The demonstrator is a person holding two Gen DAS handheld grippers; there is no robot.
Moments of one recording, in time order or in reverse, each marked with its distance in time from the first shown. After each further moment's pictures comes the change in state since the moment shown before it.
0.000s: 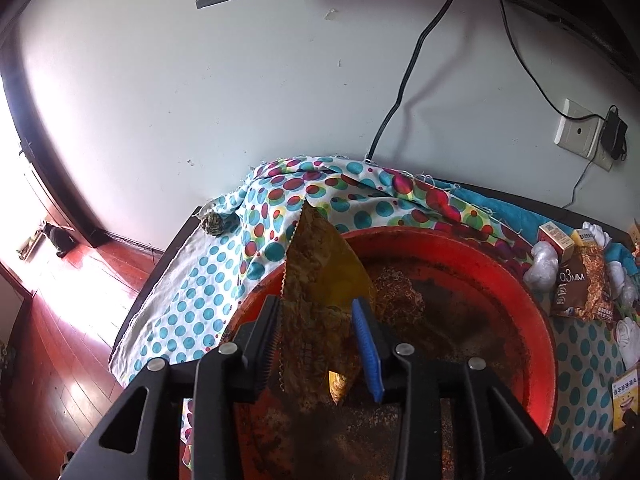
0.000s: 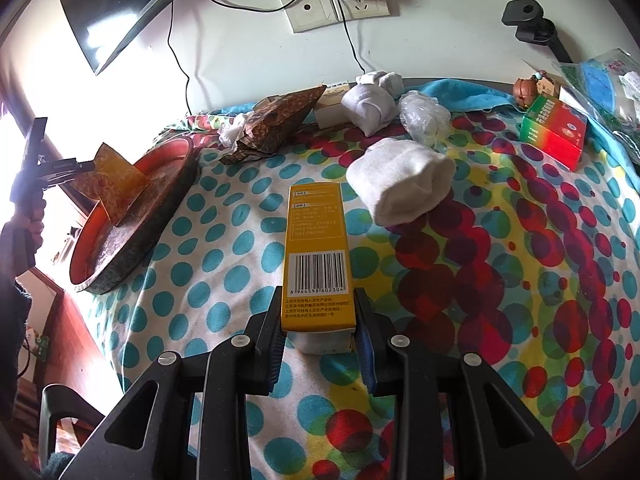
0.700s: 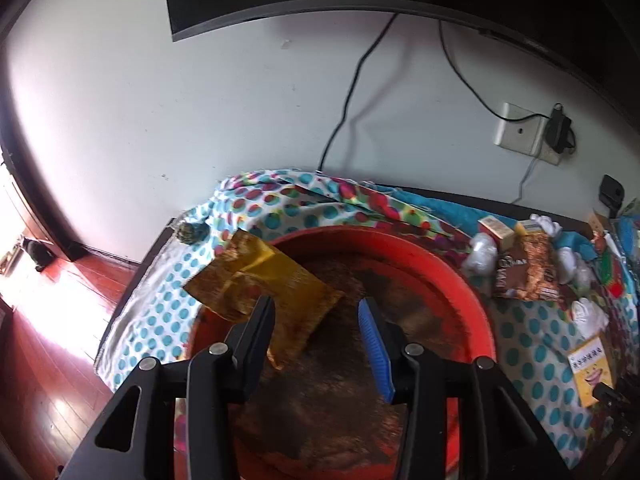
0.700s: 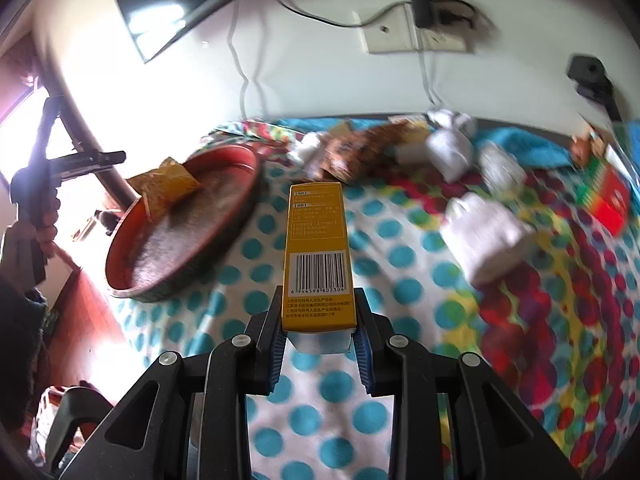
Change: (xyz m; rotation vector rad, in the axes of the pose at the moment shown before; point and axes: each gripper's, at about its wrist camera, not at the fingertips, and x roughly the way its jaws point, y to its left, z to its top) left arm -0.055 -0.029 -0.017 0.032 -0.044 -0.120; right arm -0.006 0.067 0.029 -0.125 -0.040 0.085
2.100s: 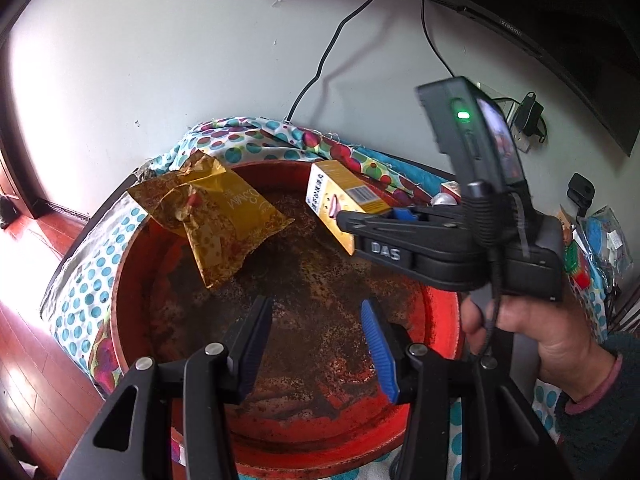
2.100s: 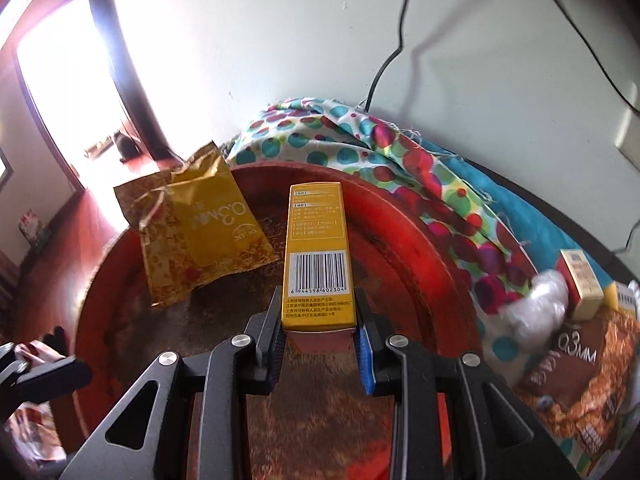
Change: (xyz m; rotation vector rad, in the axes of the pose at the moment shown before) left arm 0.012 -0.010 -0.069 -0.110 0.035 -0.146; right arm 0.221 0.182 0.133 -0.307 0.144 0.032
